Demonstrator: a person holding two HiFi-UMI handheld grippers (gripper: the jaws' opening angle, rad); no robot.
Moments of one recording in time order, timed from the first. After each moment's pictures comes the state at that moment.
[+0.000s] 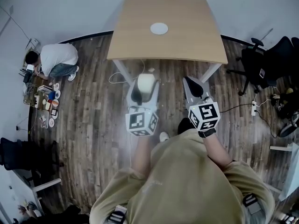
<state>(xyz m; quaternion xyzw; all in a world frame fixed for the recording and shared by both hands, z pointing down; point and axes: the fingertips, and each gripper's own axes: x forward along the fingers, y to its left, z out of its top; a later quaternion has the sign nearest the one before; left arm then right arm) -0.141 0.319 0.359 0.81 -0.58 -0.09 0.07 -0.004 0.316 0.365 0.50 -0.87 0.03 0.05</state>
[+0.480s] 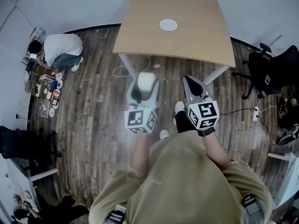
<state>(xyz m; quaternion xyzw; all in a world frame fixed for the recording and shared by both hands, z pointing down) -0.169 0.303 0.385 0.80 -0.59 -0.07 0.08 -0.033 0.292 0.394 0.47 -0.88 0.05 0.06</state>
